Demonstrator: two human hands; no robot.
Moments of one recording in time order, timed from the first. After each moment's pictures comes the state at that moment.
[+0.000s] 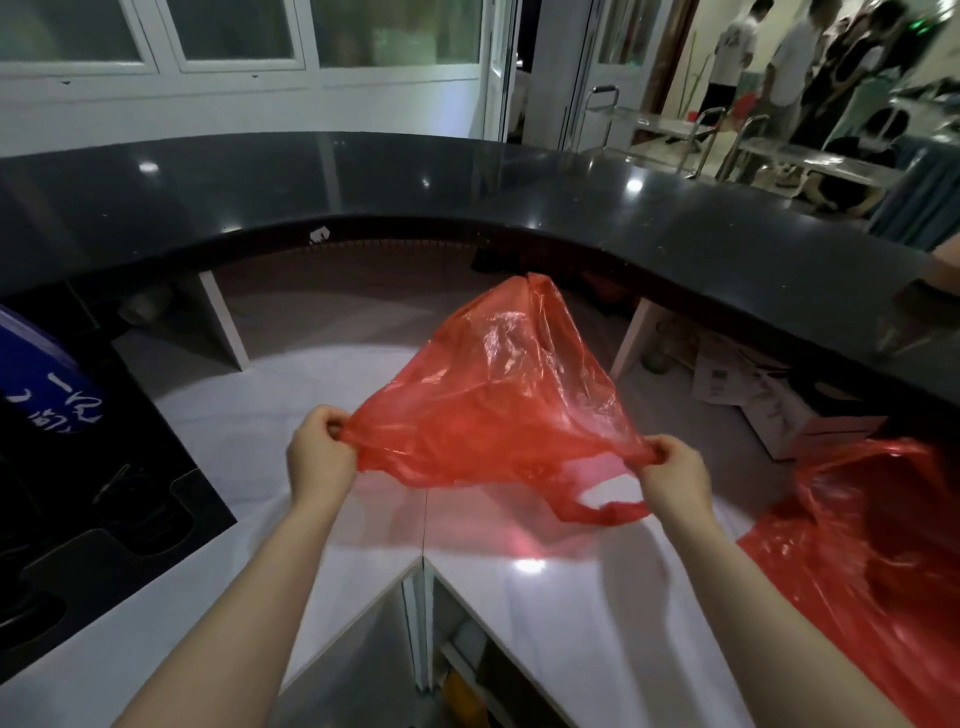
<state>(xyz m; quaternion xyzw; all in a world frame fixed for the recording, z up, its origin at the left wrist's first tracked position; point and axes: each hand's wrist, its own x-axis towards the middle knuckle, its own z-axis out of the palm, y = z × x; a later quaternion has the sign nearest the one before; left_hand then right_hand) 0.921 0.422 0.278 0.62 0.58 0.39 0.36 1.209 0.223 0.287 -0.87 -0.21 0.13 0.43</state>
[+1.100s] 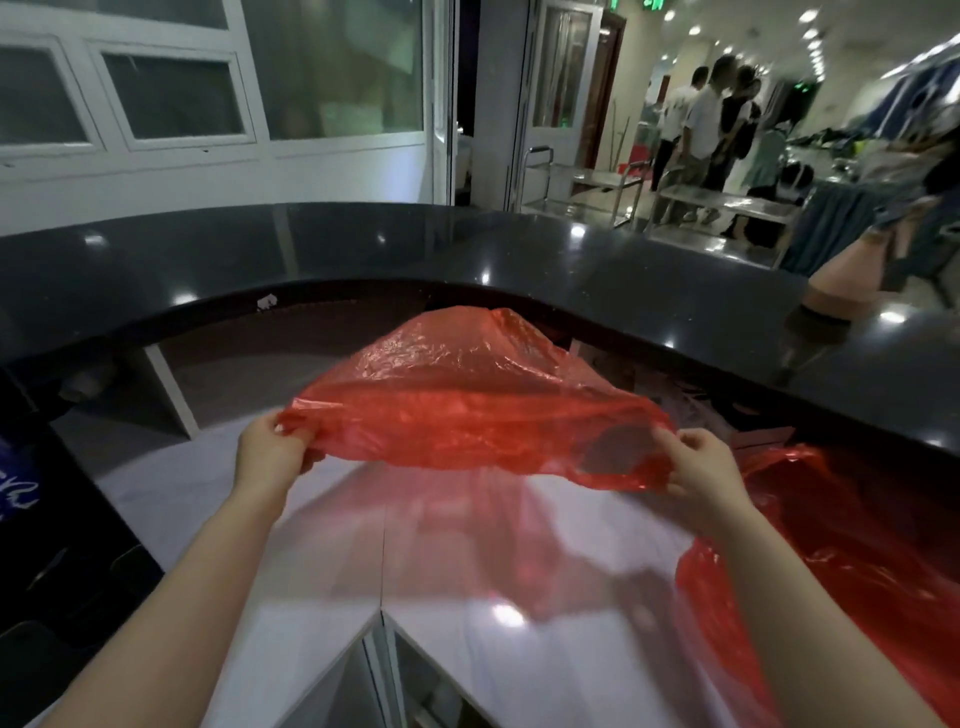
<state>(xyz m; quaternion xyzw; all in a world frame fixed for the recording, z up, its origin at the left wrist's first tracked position) 0.942 0.452 0.333 0.57 0.49 0.42 0.50 1.270 0.175 0.338 -0.76 -0.13 0.18 0.61</state>
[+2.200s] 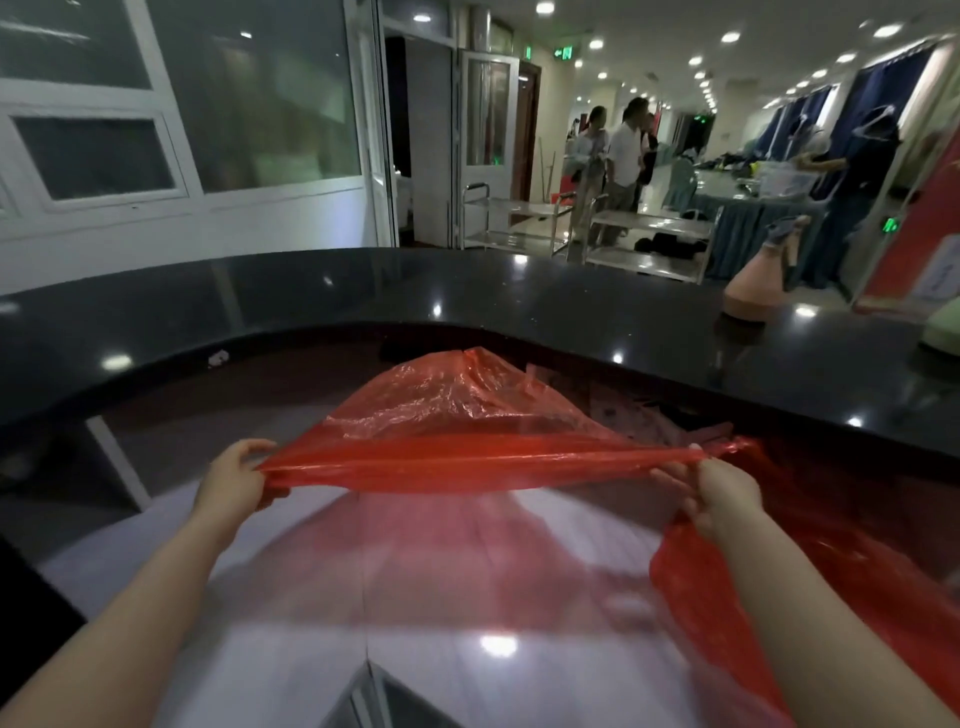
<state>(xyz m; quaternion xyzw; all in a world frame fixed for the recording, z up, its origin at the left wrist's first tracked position) 0.942 0.499 0.341 0.64 0.51 0.31 0.48 1.271 0.135 0.362 -0.61 0.10 0.18 0.76</state>
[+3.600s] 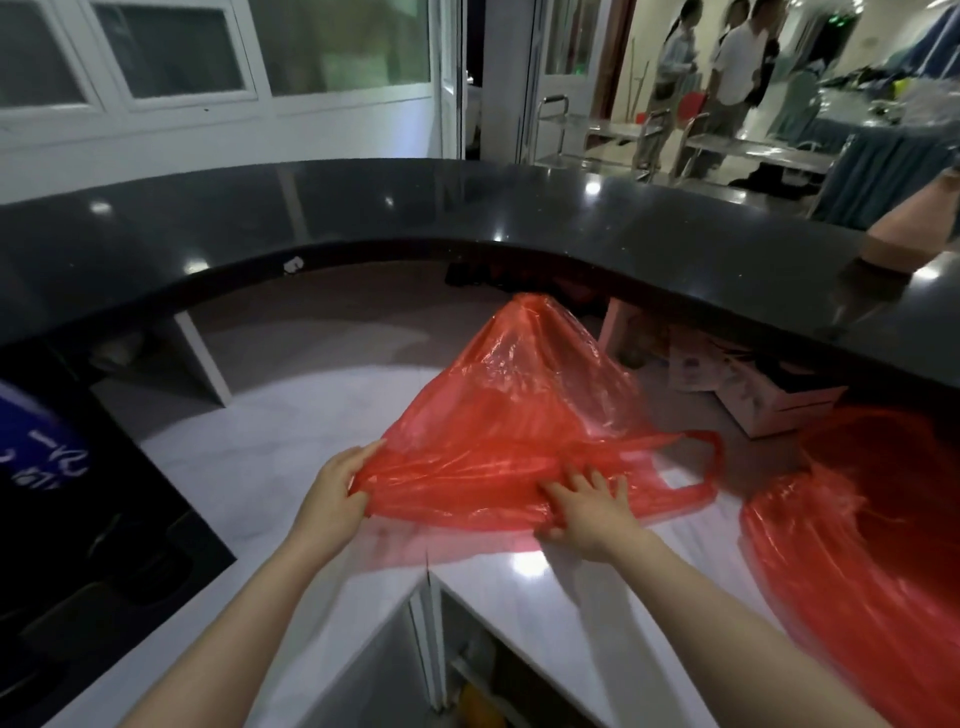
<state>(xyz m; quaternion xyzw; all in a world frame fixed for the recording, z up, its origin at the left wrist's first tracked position) 0.905 0.416 0.273 0.80 0.37 0.25 0.40 1.161 0.240 0.250 -0.85 -0.50 0.16 -0.08</state>
